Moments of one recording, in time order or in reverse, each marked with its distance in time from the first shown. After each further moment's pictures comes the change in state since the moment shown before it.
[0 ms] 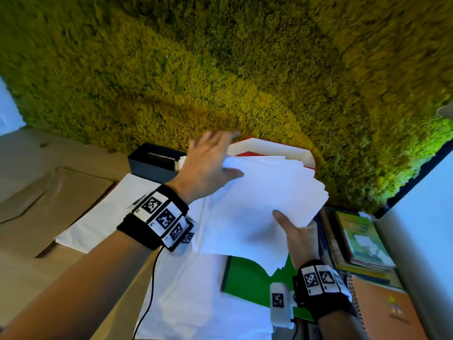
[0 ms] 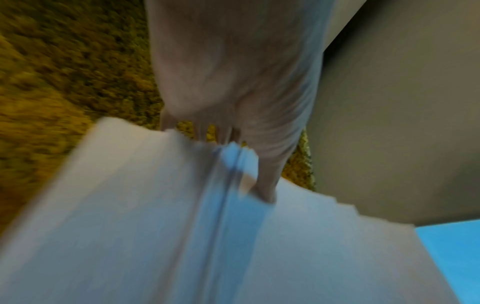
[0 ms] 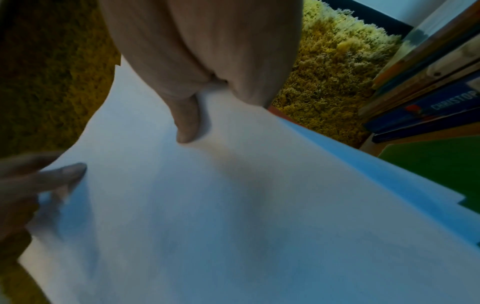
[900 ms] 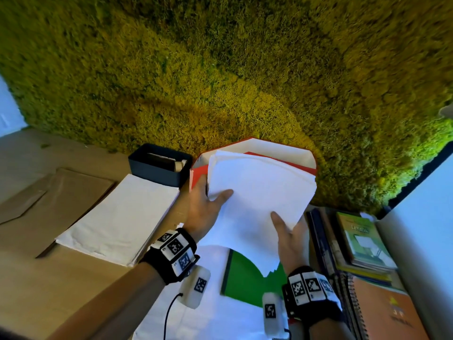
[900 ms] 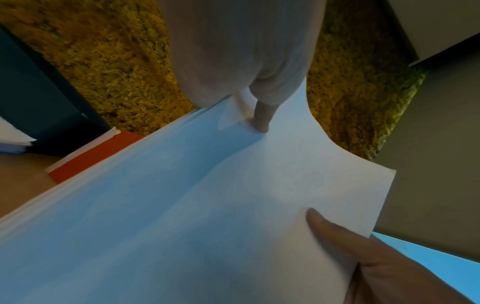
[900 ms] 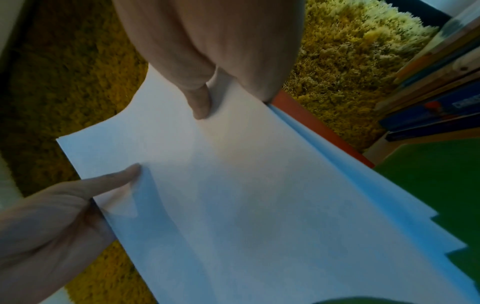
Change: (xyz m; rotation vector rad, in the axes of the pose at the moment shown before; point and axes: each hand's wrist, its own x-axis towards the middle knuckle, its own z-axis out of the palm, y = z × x) left_hand -0.059 -0.009 0.088 -1.146 0.213 -0.488; right_hand -0.011 0.005 0.018 0.011 -0.044 -0.066
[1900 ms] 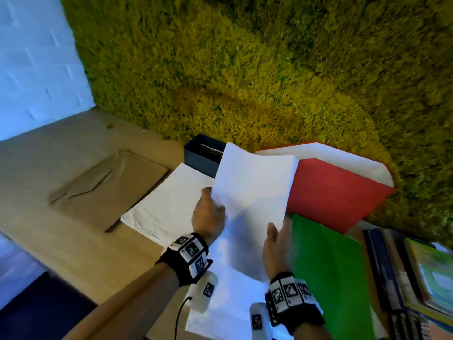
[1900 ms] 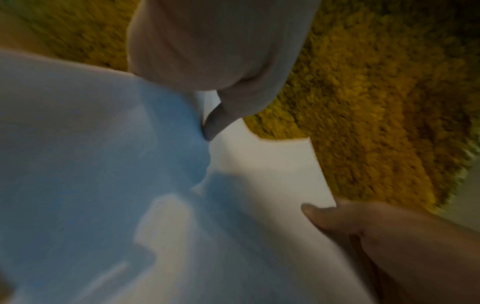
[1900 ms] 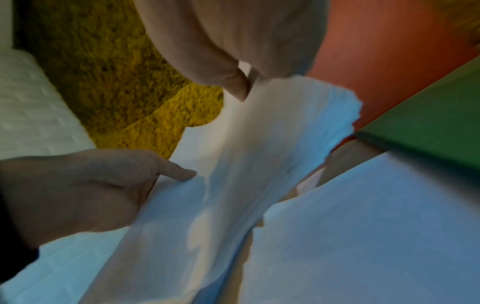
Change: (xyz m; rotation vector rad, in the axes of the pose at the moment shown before) left_hand 0.004 -0.048 -0.122 0.640 0.275 -0.252; right_hand -0.028 0.047 0.144 -0.569 -0.033 0.057
